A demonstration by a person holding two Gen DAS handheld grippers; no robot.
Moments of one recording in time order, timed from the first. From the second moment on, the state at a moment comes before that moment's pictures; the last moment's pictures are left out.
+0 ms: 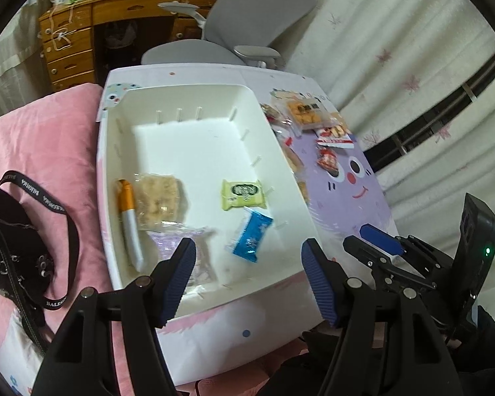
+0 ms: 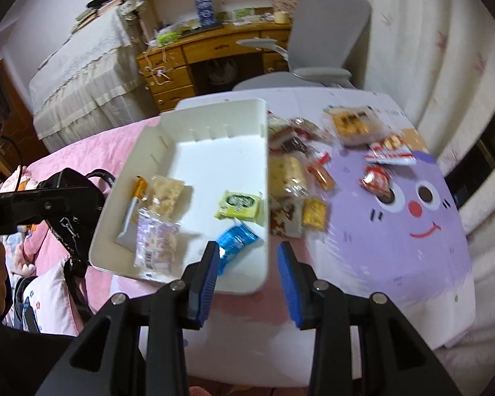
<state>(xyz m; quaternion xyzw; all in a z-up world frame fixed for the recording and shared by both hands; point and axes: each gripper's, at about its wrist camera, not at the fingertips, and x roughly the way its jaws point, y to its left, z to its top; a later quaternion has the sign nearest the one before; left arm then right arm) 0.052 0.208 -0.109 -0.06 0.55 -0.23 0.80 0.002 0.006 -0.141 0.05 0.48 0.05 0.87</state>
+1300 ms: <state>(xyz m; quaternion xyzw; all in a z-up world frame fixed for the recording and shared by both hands) 0.070 -0.037 -0.134 -0.06 0.56 -0.15 0.81 0.083 -0.250 -0.182 0.16 0.55 0.11 0.81</state>
